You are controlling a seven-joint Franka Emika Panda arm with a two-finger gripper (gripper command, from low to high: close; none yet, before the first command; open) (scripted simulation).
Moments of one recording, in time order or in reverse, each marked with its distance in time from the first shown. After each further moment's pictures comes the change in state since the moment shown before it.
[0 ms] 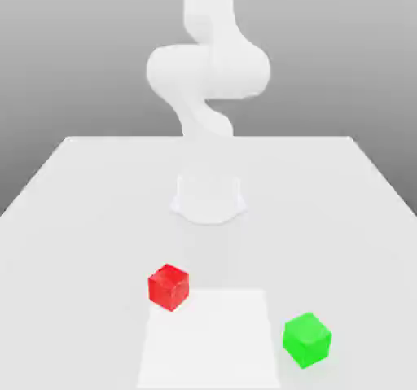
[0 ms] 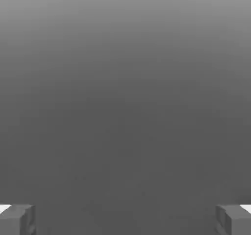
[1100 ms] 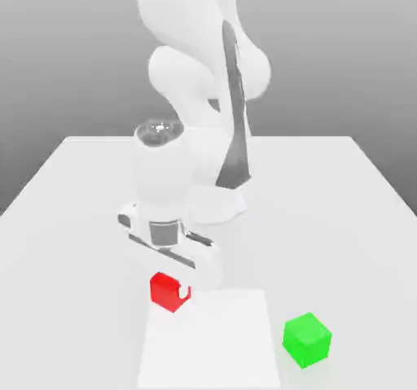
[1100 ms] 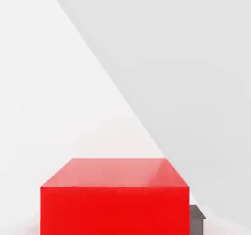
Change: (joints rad) arm -0.188 0.856 -0.001 -0.545 -0.003 0.679 0.349
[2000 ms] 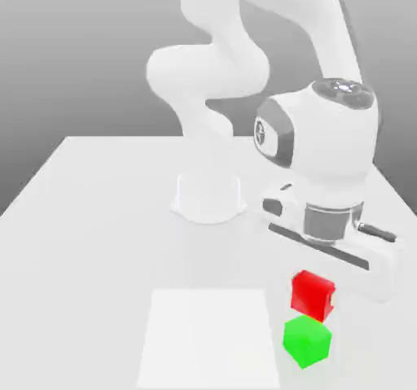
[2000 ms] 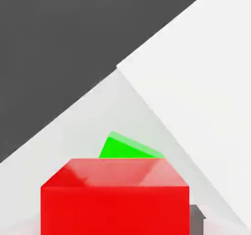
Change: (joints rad) arm 0.351 0.087 0.180 0.355 -0.097 -0.270 0.699
